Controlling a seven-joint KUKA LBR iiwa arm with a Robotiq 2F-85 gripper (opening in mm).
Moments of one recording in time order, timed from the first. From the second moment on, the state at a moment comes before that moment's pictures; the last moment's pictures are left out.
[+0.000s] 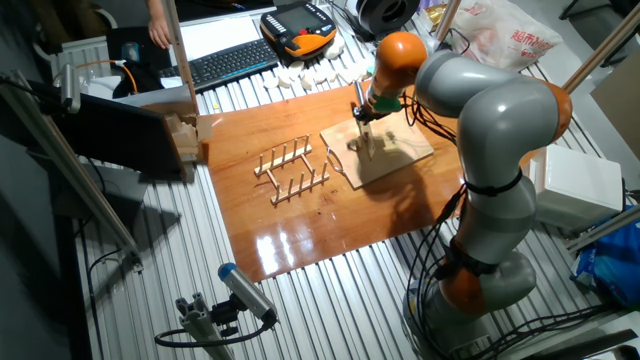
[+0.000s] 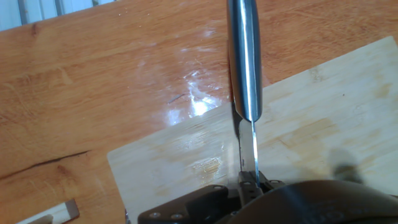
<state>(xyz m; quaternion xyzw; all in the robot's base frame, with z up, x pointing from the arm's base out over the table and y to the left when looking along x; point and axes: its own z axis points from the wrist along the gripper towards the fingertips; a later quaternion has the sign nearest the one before) 0.620 0.009 0.117 0.11 0.99 0.01 0.08</state>
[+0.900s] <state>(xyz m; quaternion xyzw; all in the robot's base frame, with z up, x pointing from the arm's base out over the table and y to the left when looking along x) 0.626 0.025 0.101 0.12 0.99 0.02 0.08</state>
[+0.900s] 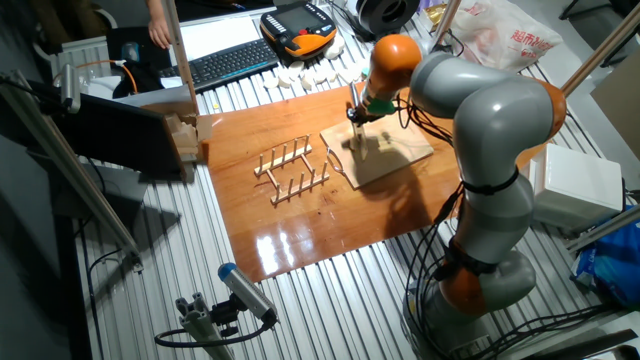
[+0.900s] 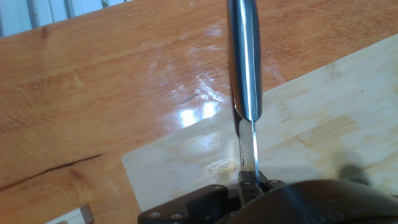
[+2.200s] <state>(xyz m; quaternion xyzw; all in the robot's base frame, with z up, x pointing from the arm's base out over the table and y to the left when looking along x) 0.621 0.014 0.102 0.11 0.99 0.02 0.08</state>
